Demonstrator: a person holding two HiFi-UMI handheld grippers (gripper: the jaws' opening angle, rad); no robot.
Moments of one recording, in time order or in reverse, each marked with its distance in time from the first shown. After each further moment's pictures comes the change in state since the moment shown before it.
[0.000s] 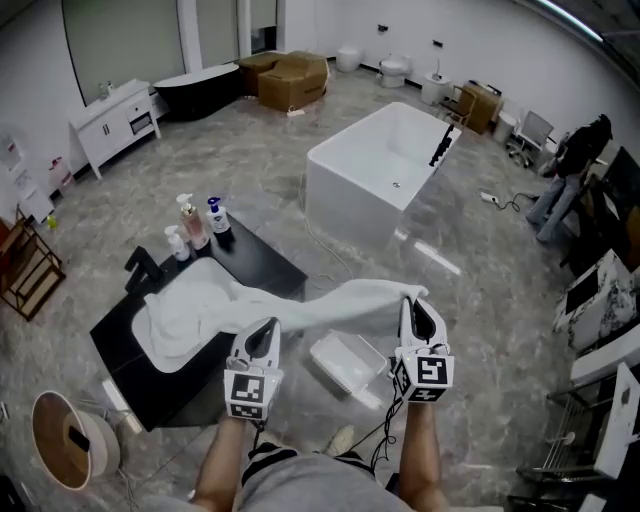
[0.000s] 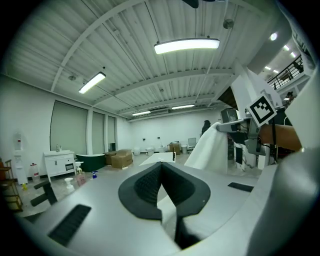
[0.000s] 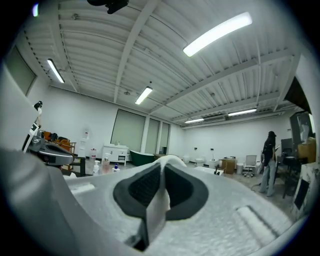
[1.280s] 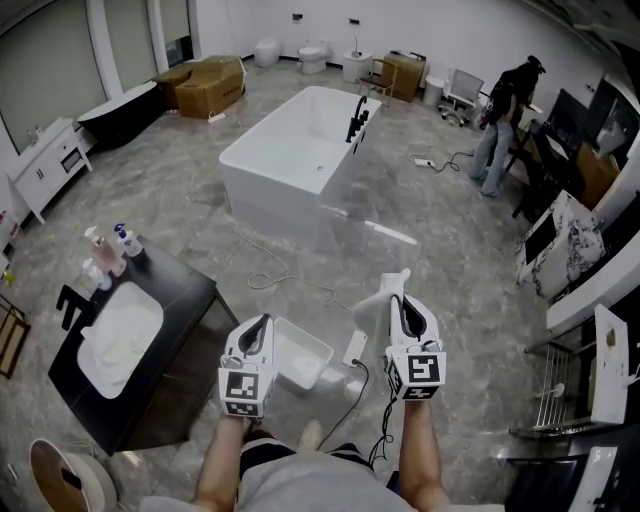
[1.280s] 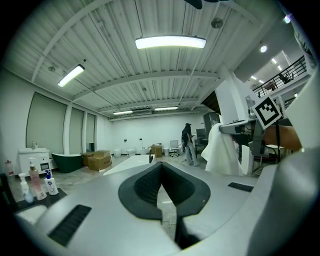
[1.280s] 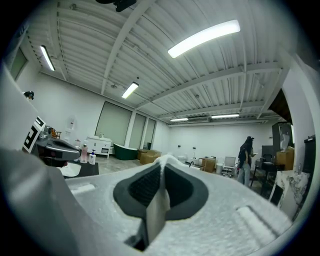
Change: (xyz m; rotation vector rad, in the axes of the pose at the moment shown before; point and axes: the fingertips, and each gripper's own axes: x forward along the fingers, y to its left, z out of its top) left arm 0.122 -0.233 0.030 0.003 -0.032 -0.194; right arm -0.106 -0.232 -0.049 -0.048 0.039 -0.165
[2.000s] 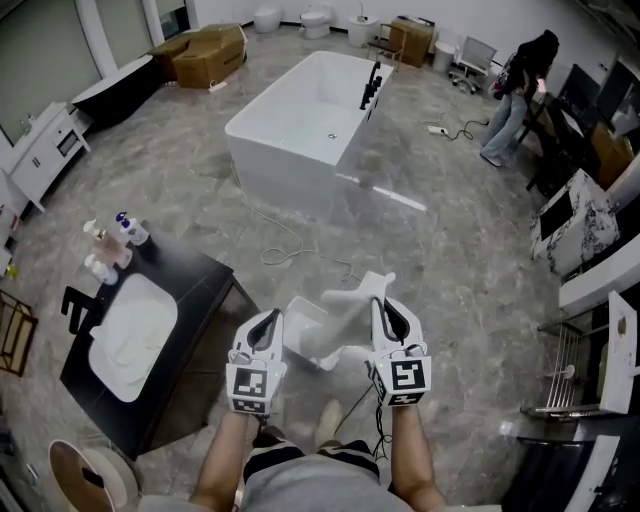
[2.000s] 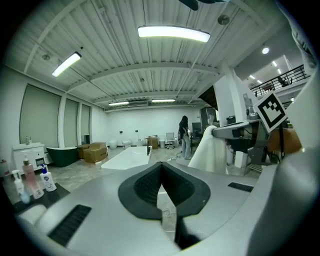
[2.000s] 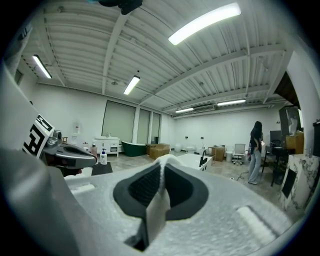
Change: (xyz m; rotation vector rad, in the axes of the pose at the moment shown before) left arm 0.016 0.062 -0.048 -0.005 0.090 -0.077; right arm 0.061 0.115 -0.036 0.076 0.082 0.077
